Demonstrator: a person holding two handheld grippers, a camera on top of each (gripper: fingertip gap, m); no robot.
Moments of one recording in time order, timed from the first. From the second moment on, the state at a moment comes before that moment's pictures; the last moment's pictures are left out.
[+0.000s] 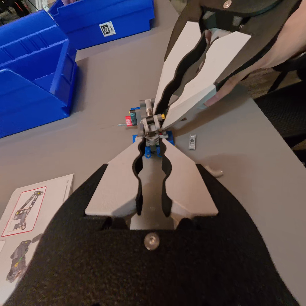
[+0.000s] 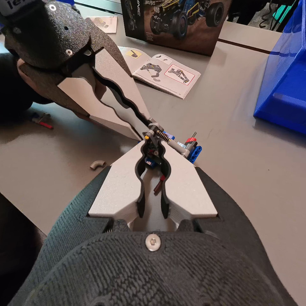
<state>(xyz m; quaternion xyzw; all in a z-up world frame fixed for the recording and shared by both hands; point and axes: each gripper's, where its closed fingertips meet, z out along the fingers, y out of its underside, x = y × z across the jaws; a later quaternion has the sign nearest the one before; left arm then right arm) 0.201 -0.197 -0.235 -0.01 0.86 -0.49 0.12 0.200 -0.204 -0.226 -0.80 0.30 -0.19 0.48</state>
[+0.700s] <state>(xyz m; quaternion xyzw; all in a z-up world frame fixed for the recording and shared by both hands) 0.207 -0.201 -0.238 -0.04 0.87 -0.48 0.13 0.198 -0.208 -0.228 -0.83 0.29 -0.16 0.44</state>
